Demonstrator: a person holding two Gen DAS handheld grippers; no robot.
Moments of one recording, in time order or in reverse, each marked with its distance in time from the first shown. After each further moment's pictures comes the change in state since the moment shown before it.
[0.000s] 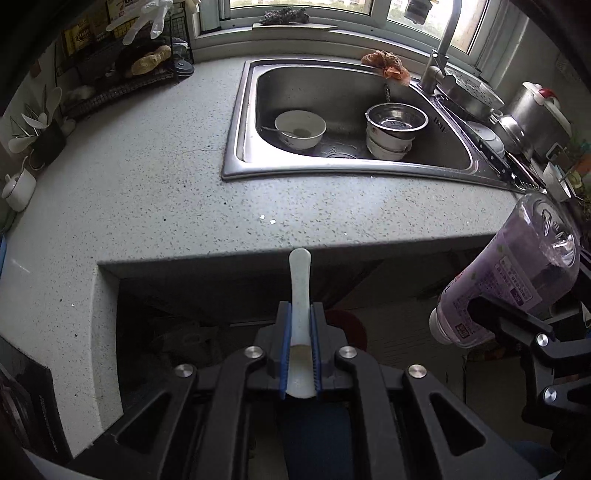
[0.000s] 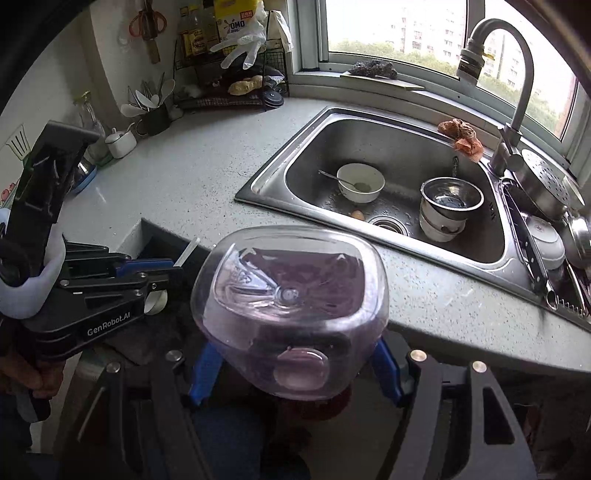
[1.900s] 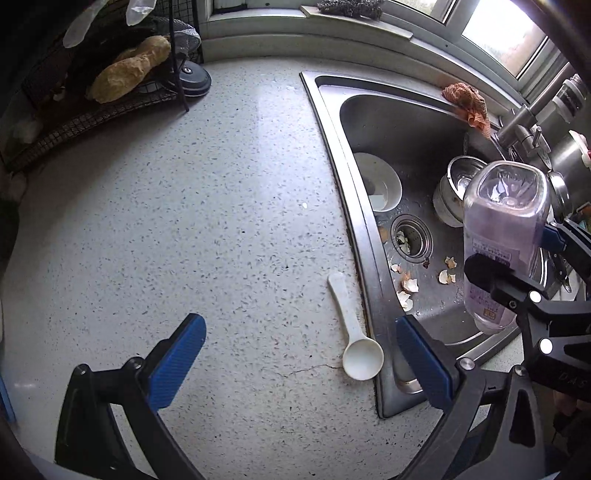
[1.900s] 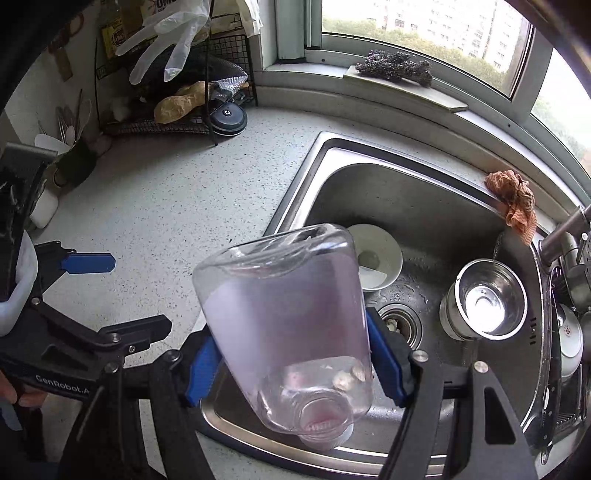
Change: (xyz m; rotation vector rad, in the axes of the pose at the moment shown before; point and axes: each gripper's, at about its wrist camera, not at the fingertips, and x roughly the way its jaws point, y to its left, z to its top) left arm 0.108 0.166 0.232 0.014 0.121 -0.070; right arm 0.164 -0.008 0.234 0.017 0.093 -0.077
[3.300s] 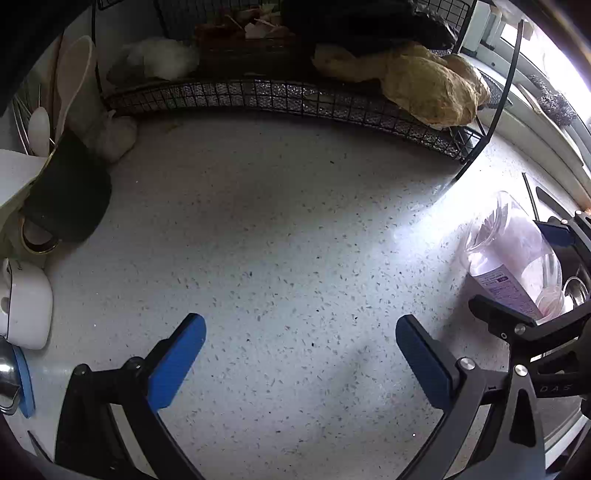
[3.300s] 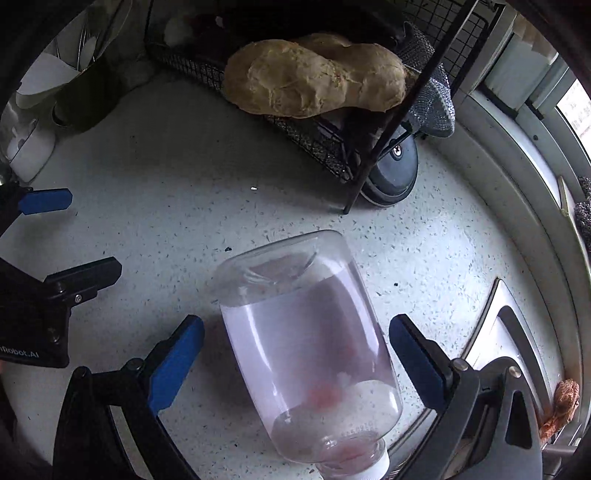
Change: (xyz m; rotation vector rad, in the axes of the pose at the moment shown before) left arm 0.007 0.217 0.047 -0.338 -0.060 0.248; right arm 0.154 0.151 0.154 -0.464 0.152 0.097
